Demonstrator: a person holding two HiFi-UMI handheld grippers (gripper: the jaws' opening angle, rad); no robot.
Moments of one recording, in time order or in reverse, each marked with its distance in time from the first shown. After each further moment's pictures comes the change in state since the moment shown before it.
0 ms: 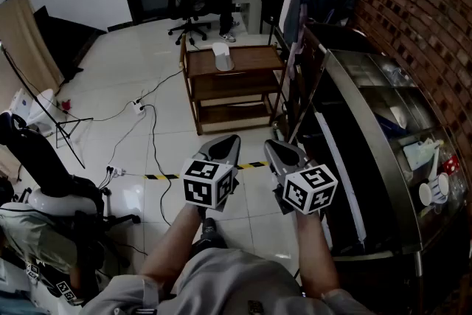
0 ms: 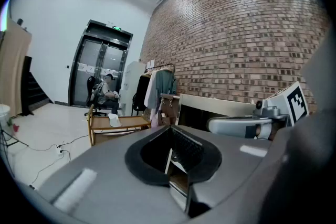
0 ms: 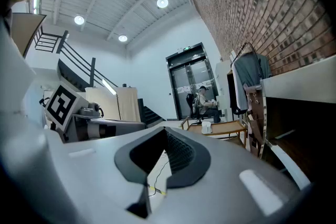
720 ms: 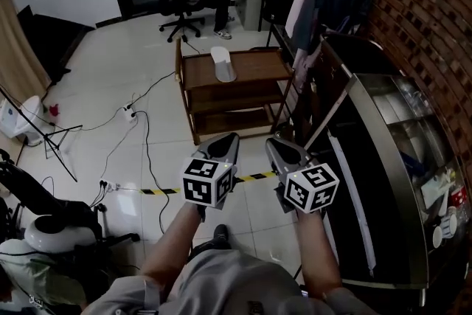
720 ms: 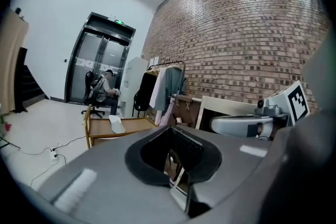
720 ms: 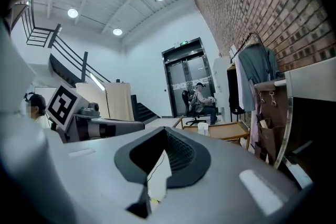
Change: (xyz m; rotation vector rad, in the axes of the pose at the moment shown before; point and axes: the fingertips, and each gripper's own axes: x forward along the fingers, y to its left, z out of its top) left arm 0.118 0.143 0.030 -0.026 0.028 -0.030; right arm 0.166 -0.071 0.023 -0.004 0.040 -0.048
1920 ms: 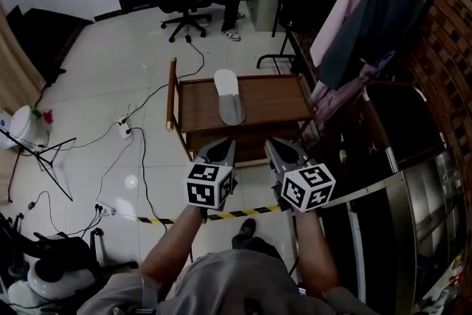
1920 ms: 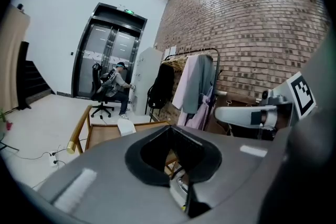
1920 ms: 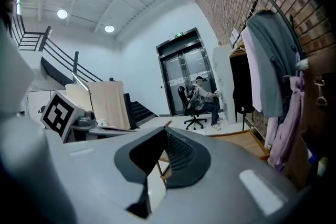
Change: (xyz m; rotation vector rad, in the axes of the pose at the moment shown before) left arm 0.265 0.214 0.046 -0.059 0.052 0.109; right arm 0.289 -0.196 0.044 0.036 0.042 0.024
